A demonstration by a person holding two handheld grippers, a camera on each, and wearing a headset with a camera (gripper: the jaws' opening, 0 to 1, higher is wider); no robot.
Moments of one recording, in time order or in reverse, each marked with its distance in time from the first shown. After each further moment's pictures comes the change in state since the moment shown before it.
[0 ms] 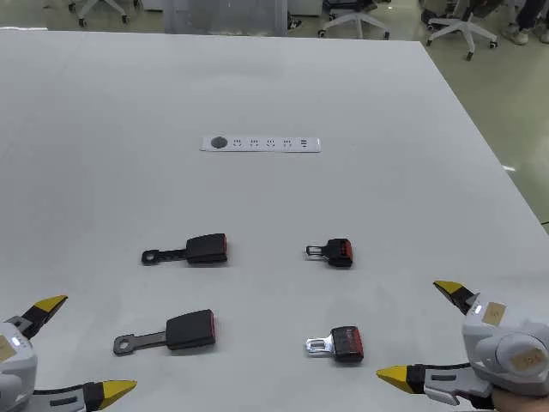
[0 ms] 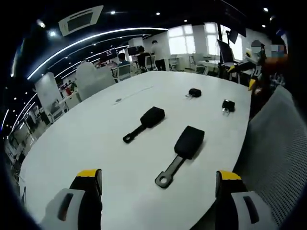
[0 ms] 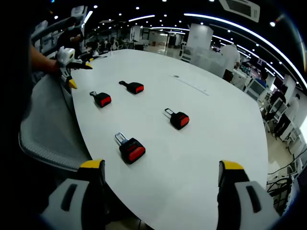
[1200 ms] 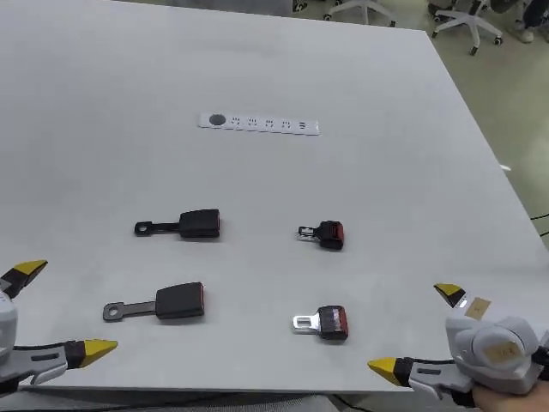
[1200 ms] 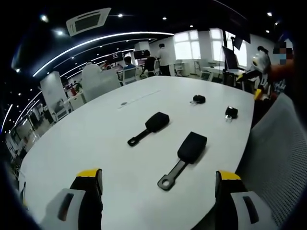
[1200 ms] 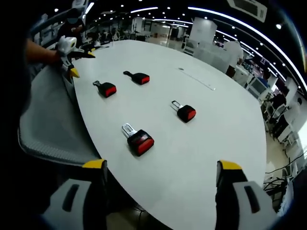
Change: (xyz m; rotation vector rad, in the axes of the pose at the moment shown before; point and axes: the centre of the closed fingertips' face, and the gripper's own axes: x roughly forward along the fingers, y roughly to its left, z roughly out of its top) left arm -0.011 0.007 0.009 0.013 -0.053 0.045; right arm -0.010 0.021 -0.008 0.012 0.081 -0.070
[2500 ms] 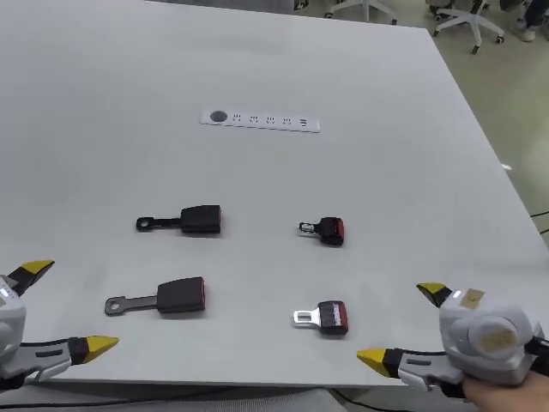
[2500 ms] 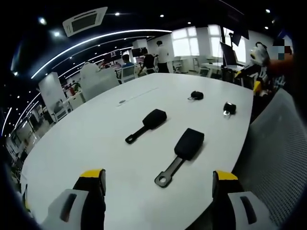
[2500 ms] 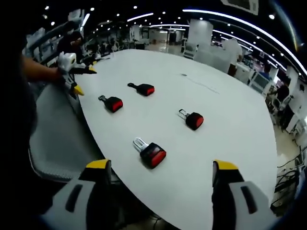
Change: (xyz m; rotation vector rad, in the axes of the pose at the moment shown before) left arm -0.002 -0.007 -0.006 0.022 0.034 -0.009; right arm -0.008 0.014 0.031 0.206 -0.152 0.101
